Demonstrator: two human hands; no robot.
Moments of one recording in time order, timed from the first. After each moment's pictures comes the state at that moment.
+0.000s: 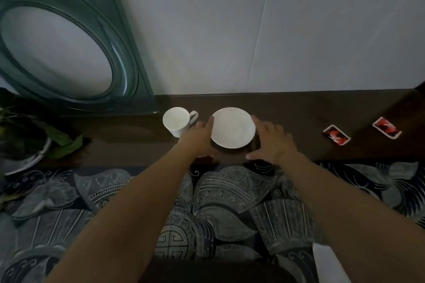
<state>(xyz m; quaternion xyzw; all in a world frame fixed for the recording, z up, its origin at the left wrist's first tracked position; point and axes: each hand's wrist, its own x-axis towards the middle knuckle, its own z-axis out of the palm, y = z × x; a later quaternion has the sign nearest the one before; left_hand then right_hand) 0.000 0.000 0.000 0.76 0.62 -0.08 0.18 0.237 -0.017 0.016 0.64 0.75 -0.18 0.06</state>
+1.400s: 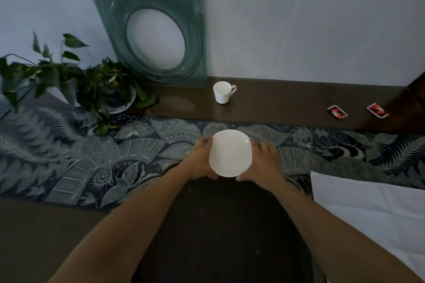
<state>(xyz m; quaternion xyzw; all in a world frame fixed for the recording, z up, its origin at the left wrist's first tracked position) -0.084 -0.302 0.082 0.69 0.64 0.02 0.32 0.135 -0.296 0.076 0.62 0.74 -0.25 -0.05</state>
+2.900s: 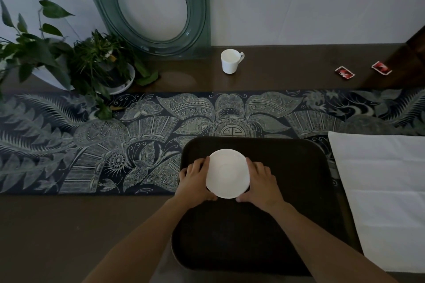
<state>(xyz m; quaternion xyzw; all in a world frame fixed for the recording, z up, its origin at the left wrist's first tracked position) -0.168 -0.429 -0.006 0.72 0.63 -0.03 0.28 0.058 -0.426 0.002 0.65 0.71 -0.28 0.04</state>
